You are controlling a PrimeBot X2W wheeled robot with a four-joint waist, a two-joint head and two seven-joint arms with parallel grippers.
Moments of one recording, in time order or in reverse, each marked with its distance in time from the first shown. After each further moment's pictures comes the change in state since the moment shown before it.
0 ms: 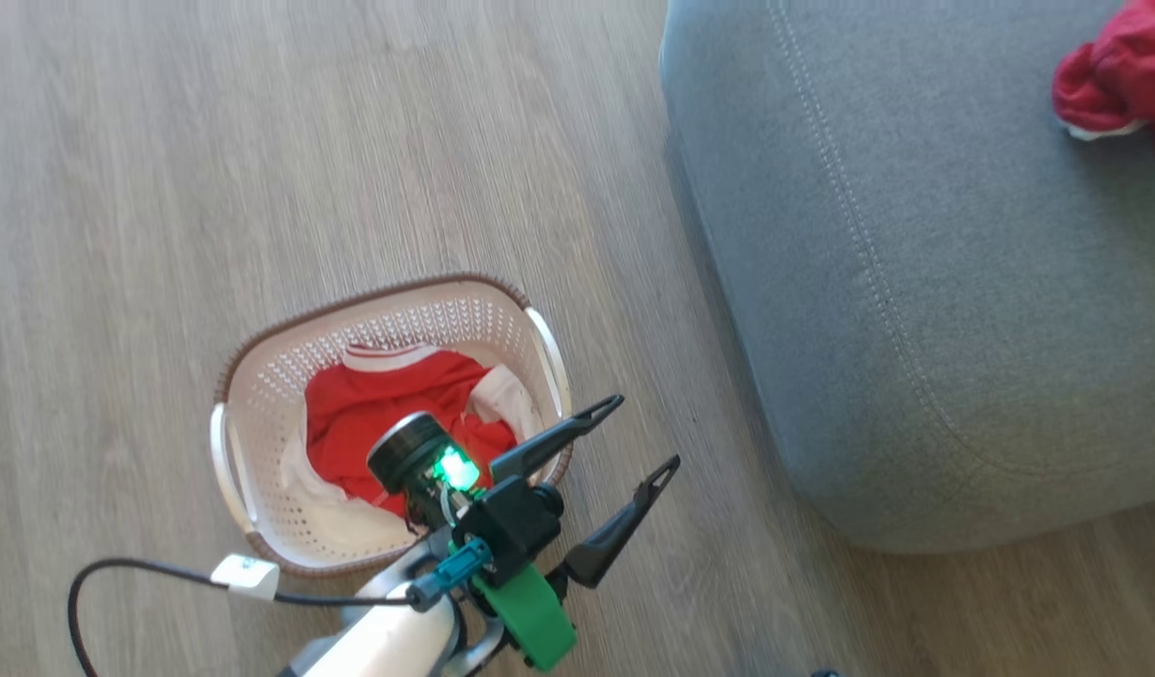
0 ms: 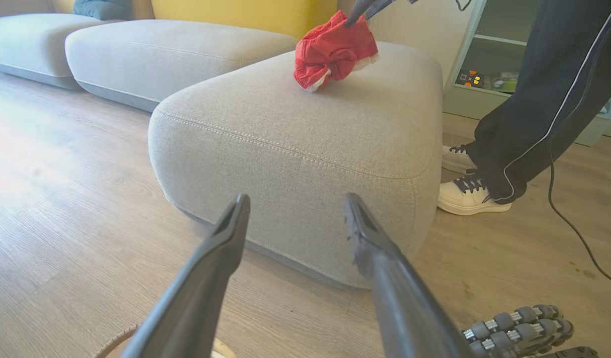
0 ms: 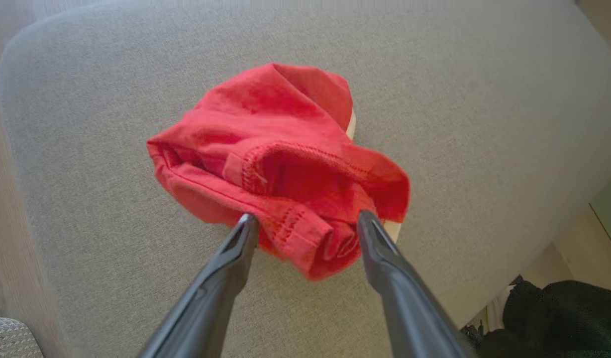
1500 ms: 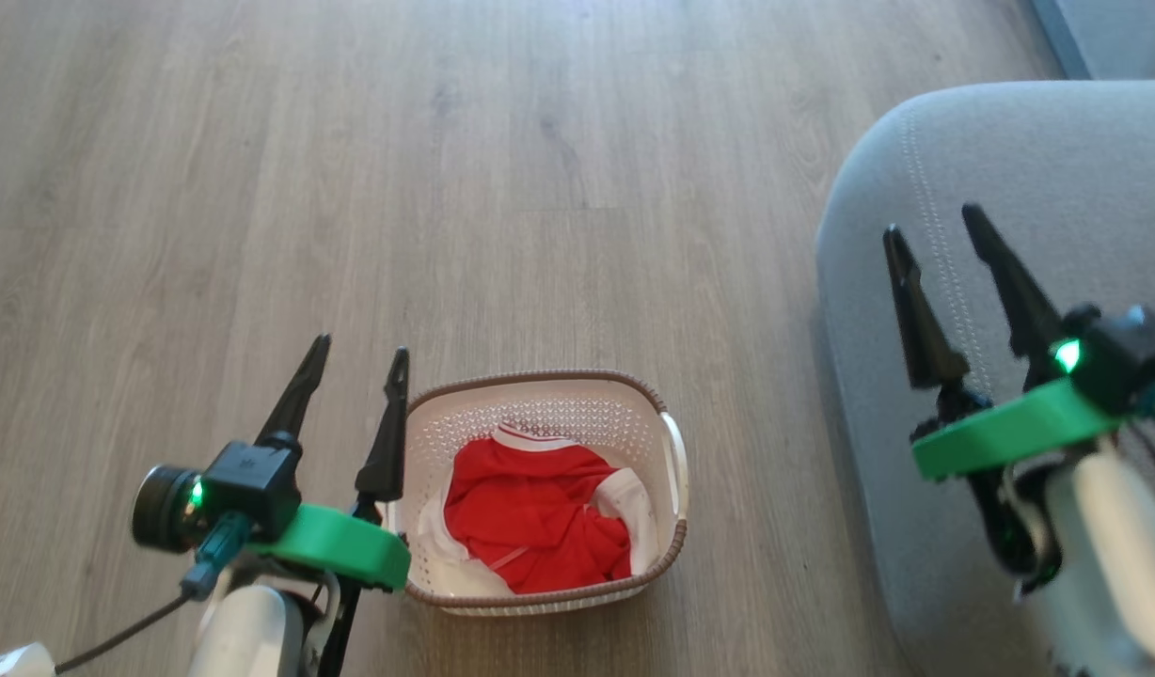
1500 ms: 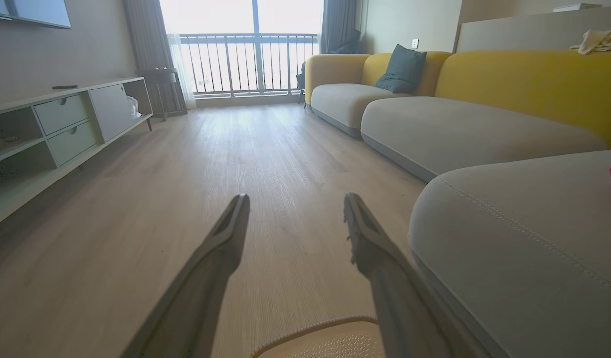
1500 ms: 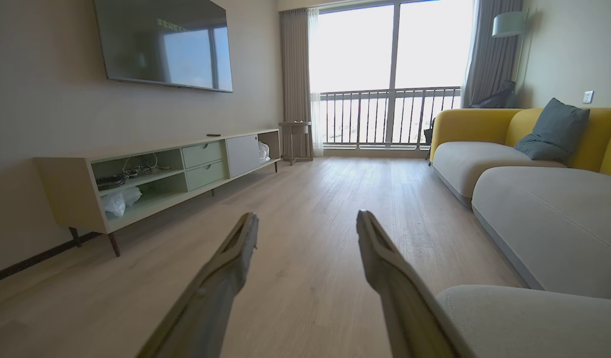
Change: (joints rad) left arm 0.201 -0.145 0.578 -0.044 0.051 0.087 0.000; right arm 0.935 0.133 0.593 -1.169 0.665 0.000 -0.601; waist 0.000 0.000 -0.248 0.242
